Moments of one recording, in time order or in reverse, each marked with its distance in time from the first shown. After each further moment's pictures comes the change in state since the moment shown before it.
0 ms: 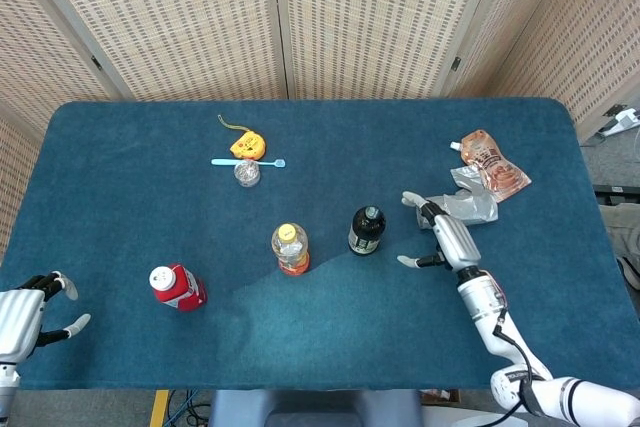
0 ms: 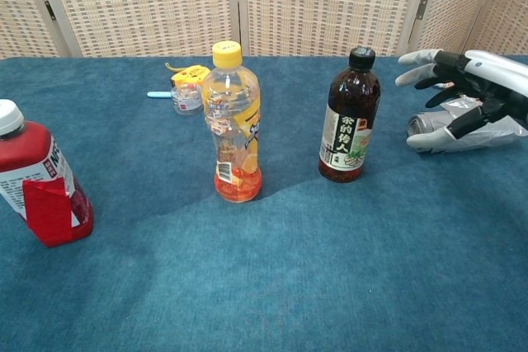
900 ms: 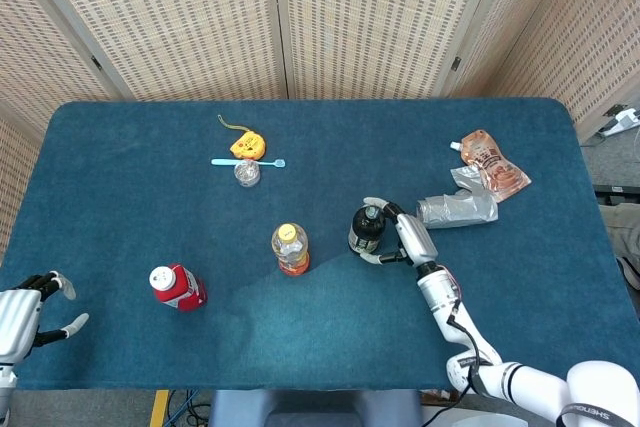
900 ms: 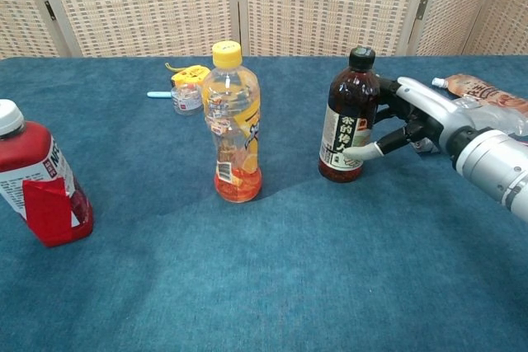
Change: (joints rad) left arm 0.004 0.010 -0.002 -0.008 0.002 0.009 -0.017; right arm 0.085 -0.282 0.042 0.328 -0.067 -0.055 0.203
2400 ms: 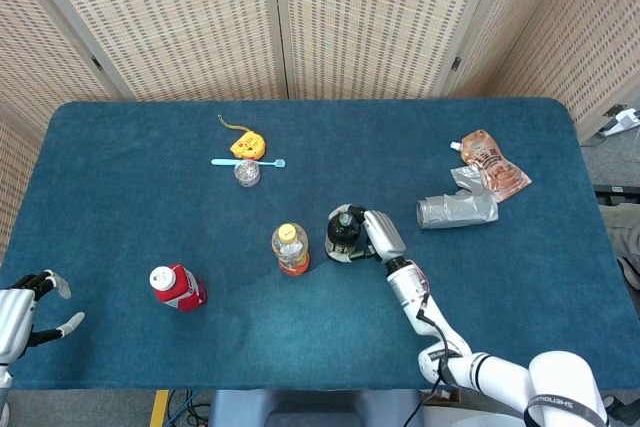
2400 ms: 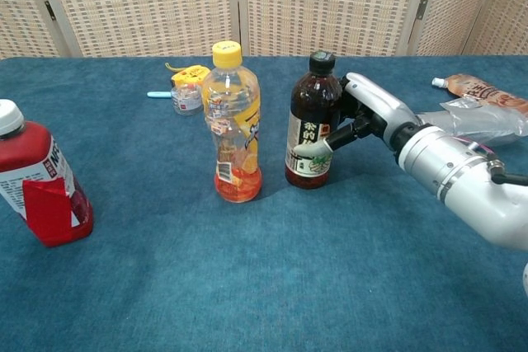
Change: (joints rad) left arm 0.005 0.009 -0.005 0.002 -0.005 0.009 -0.021; right arm 0.095 -0.128 0.033 0.113 -0.036 -0.005 0.023
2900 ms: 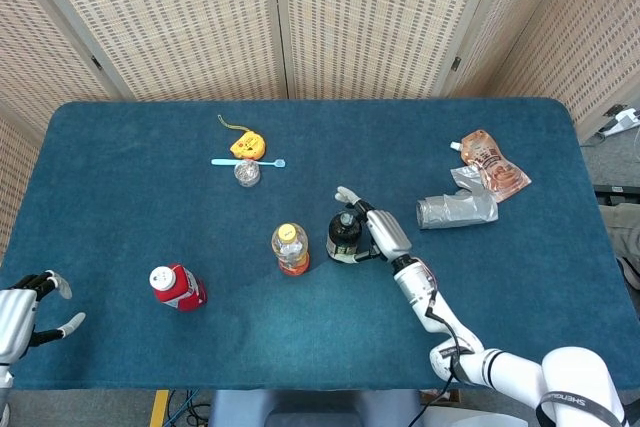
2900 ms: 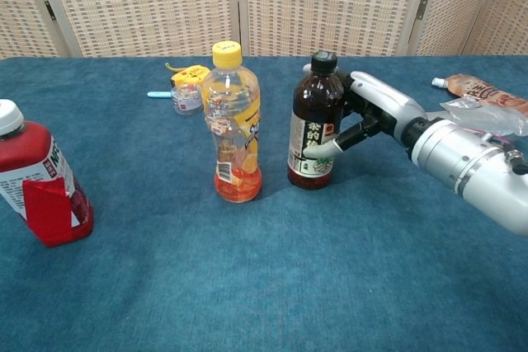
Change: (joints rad) left arm -0.003 -0.004 0.001 0.003 0.001 -0.006 0.012; right arm 0.003 0.078 -0.026 -0.049 -0.021 -0.023 -0.023
